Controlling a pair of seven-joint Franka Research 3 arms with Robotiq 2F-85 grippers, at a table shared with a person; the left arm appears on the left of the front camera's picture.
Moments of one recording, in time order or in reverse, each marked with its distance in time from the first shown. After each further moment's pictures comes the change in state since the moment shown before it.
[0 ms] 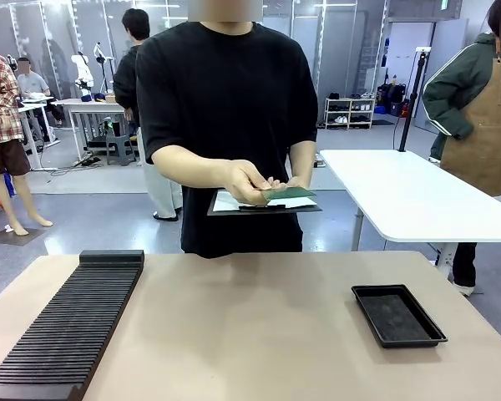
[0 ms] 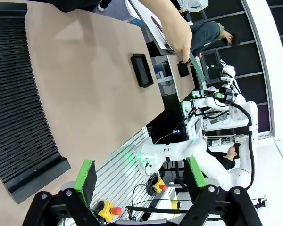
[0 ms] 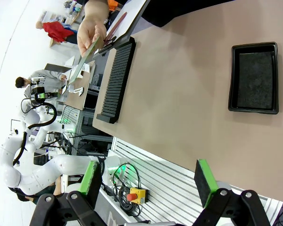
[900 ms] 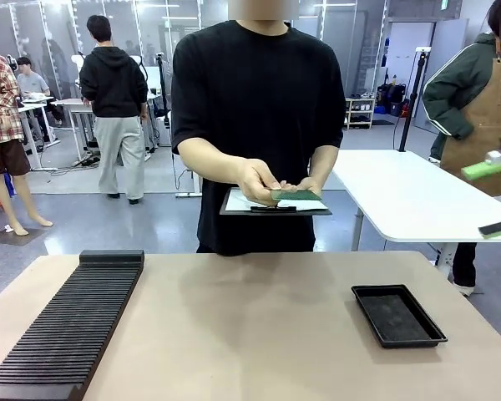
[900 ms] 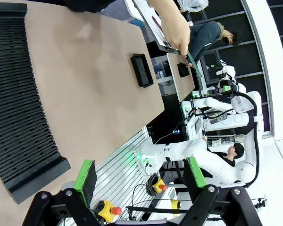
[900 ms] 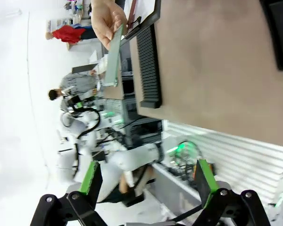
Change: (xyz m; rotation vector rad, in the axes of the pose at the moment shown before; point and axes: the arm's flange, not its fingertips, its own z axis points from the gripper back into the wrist) left arm 0.000 0.000 0.000 0.000 0.000 -0.001; right arm 0.046 0.045 -0.053 0.141 0.190 -0.408
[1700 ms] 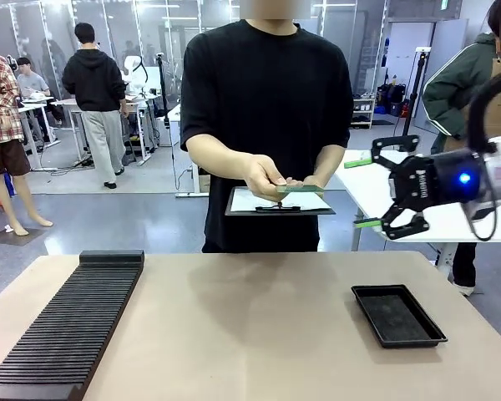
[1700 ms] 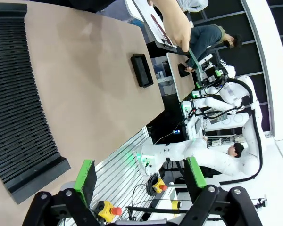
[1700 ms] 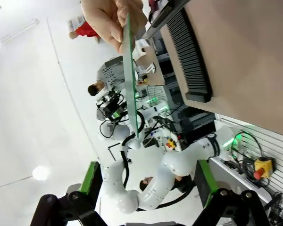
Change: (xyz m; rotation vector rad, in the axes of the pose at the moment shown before) left arm 0.000 0.000 0.000 0.000 -0.001 -0.001; right arm 0.052 0.011 -0.145 0.188 0.126 -0.239
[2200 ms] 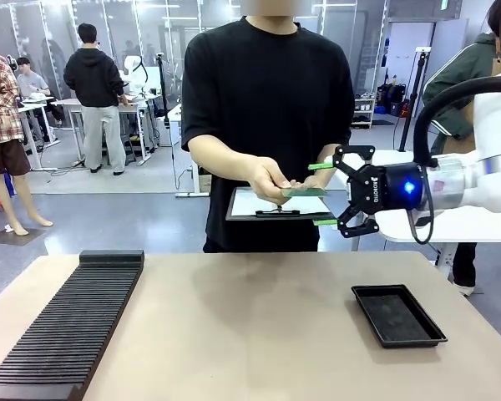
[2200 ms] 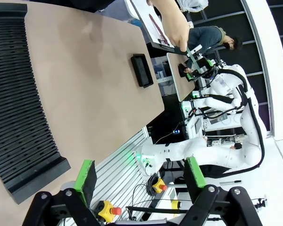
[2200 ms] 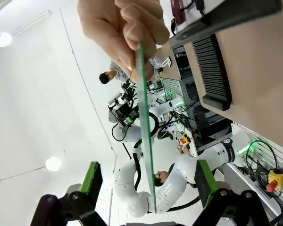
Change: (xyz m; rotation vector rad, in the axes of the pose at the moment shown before) left arm 0.000 0.000 0.000 0.000 0.000 0.000; right arm 0.047 -0.004 -0.048 0.081 0.061 -0.005
